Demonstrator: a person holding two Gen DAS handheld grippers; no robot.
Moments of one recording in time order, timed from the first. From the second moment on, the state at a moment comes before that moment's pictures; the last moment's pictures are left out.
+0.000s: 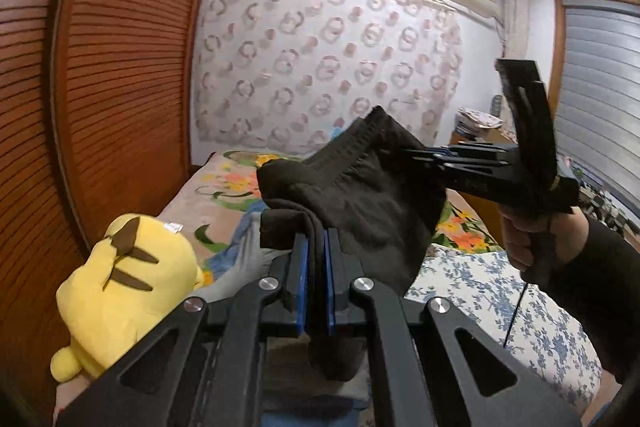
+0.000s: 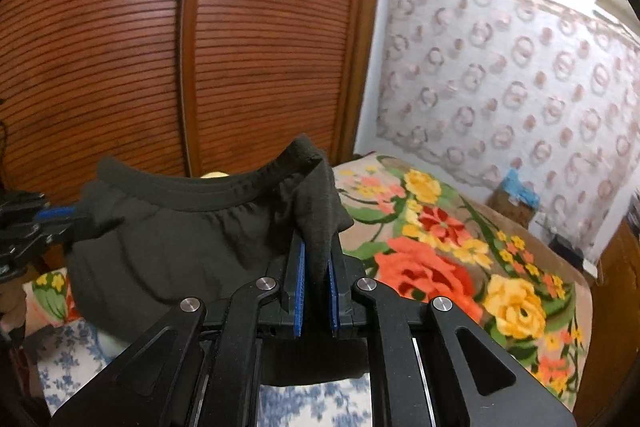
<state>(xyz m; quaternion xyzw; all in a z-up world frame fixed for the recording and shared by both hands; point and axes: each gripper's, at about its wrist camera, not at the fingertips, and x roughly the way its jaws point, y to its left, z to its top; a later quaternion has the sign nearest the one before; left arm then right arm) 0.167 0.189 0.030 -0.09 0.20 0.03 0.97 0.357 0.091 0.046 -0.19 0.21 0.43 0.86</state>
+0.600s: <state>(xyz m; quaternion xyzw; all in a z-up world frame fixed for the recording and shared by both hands) 0.158 0.203 -0.005 -0.11 0.26 0.09 0.96 0.374 0.180 0.009 -0.21 0.24 0.47 0.82</state>
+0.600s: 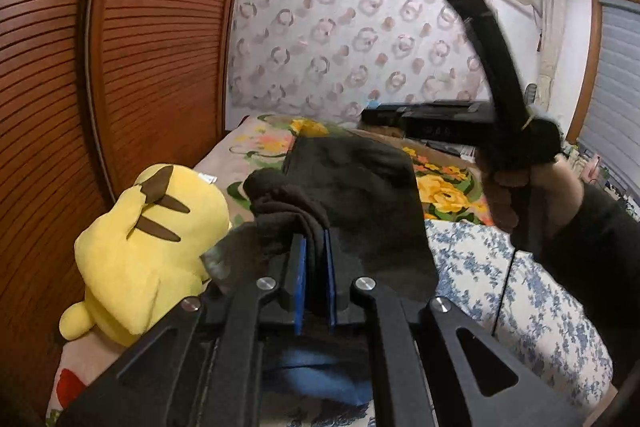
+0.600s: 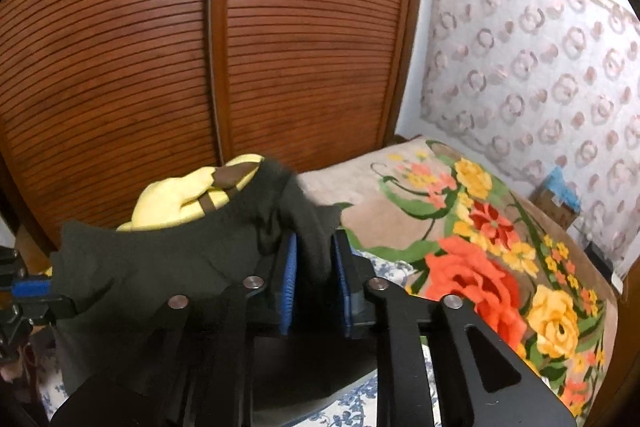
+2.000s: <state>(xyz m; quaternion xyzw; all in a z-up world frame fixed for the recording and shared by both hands) 0.105 0.127 0.012 -0.03 0.26 0.04 0.96 0.267 0.023 0.007 -0.11 0.26 0.40 0.87</state>
